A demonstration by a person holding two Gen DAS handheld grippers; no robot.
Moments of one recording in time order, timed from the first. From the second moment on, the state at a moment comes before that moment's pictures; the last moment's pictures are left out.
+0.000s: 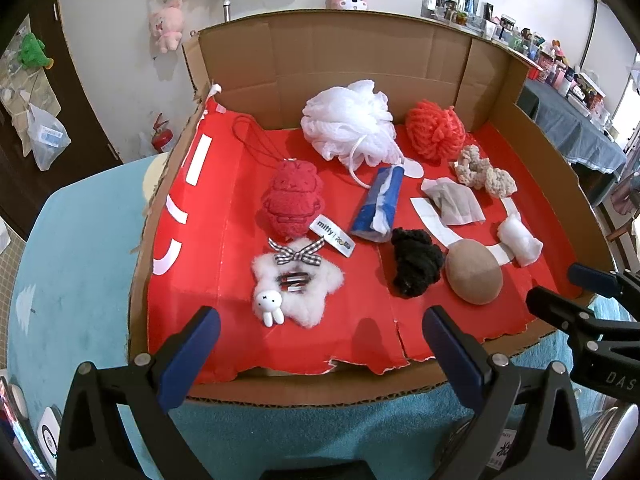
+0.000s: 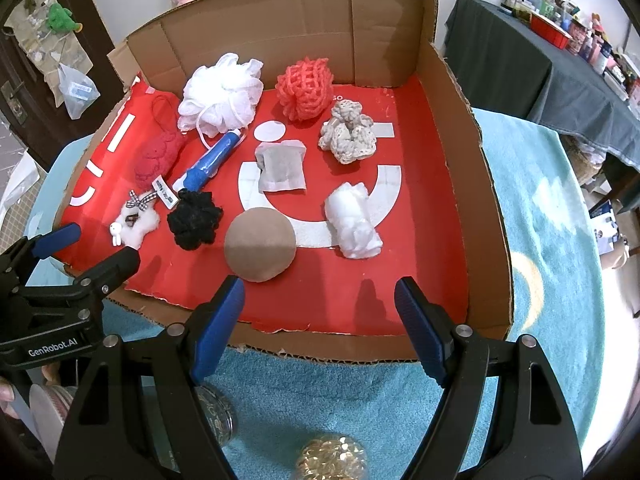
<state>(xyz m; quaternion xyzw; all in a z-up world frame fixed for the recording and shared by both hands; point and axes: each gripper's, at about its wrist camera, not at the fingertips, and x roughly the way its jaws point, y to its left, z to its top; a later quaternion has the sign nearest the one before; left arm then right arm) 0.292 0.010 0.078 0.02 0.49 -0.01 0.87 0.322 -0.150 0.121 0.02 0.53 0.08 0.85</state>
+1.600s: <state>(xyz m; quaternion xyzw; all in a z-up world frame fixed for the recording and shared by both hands) 0.291 0.013 0.078 0.01 0.49 -0.01 0.87 0.322 -0.150 0.123 0.02 0.52 0.08 0.85</state>
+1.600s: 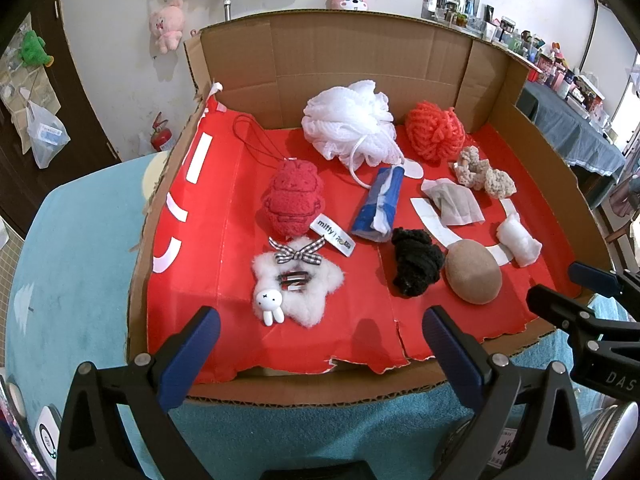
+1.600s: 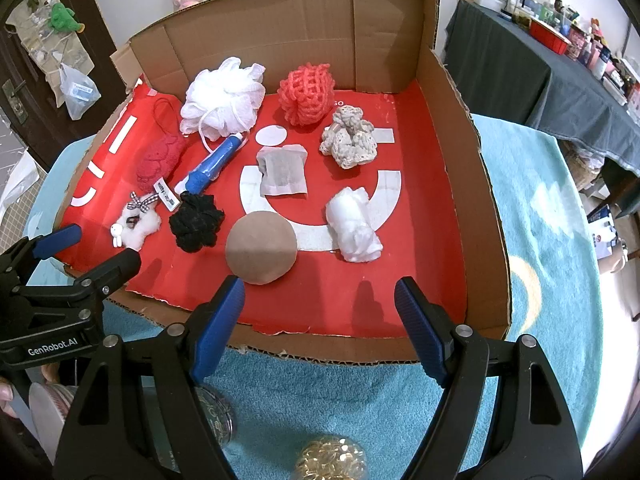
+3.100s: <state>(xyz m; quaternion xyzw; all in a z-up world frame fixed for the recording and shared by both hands) 0.087 0.014 0.104 -0.02 0.35 -0.03 0.94 0.118 -0.166 0.172 0.01 0.37 0.09 0.92</state>
